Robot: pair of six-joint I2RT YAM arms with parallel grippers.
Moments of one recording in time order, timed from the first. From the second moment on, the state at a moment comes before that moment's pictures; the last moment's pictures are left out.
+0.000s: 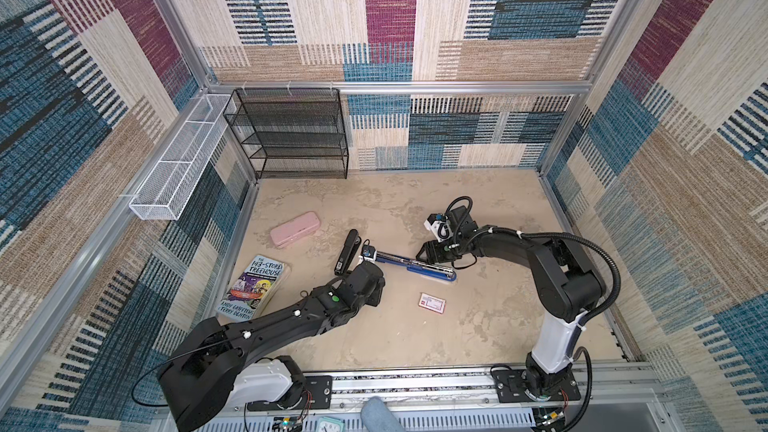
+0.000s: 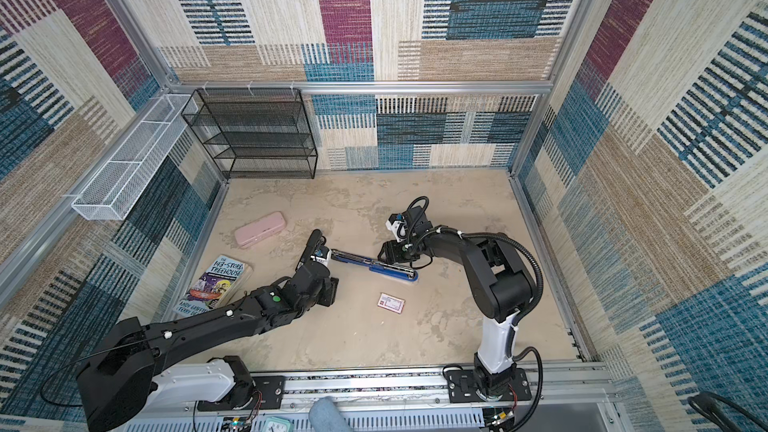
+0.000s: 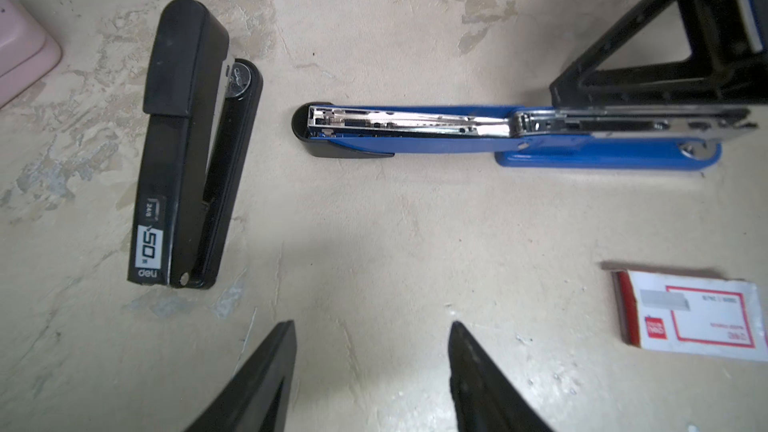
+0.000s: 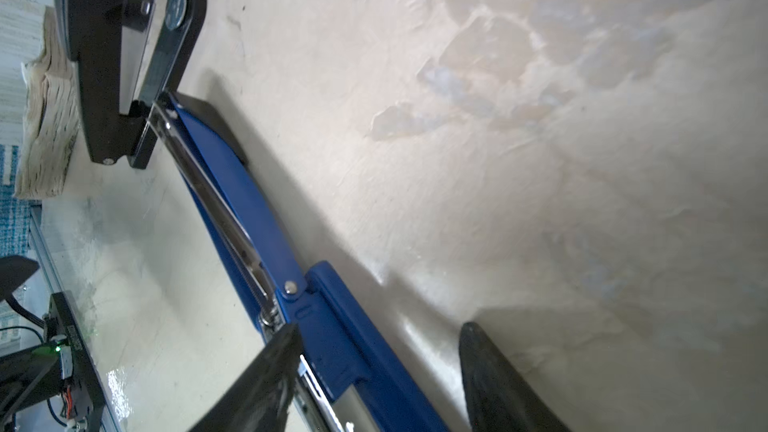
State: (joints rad) left arm -0.83 1.25 0.61 -0.20 -0.38 -0.41; right arm 0.43 1.85 1.07 -0.27 -0.49 0.22
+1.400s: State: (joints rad) left arm -0.76 1.26 0.69 -0.30 -0.41 -0.42; right arm 0.41 1.99 1.27 -0.30 0.14 0.32
